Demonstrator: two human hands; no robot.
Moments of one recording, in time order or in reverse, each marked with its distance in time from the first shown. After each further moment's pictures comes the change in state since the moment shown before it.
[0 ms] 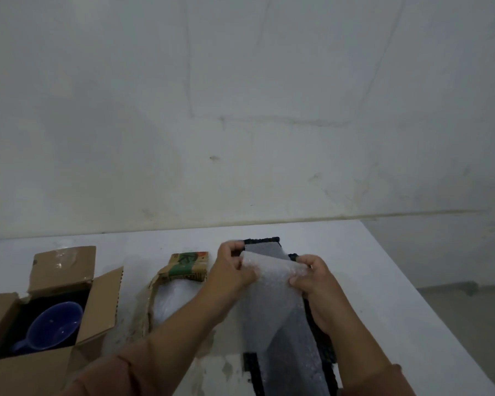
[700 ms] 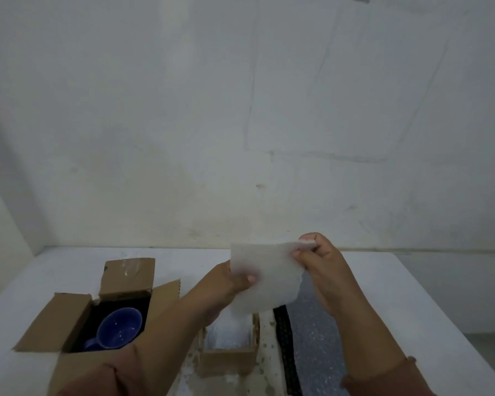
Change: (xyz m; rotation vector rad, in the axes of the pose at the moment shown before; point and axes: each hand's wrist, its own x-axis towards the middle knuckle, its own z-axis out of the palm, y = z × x) left_hand -0.027 0.032 -0.108 -0.040 -0.152 0.045; right_hand -0.017 -0.083 0.104 -0.106 -0.188 -0.373
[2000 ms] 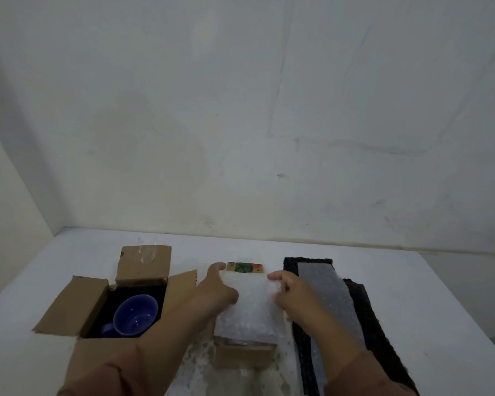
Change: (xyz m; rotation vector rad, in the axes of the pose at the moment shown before) left_hand -0.001 -0.025 -0.035 0.358 0.284 -0.403; right_hand 0.012 0.090 0.052 -0.520 -0.195 0.452
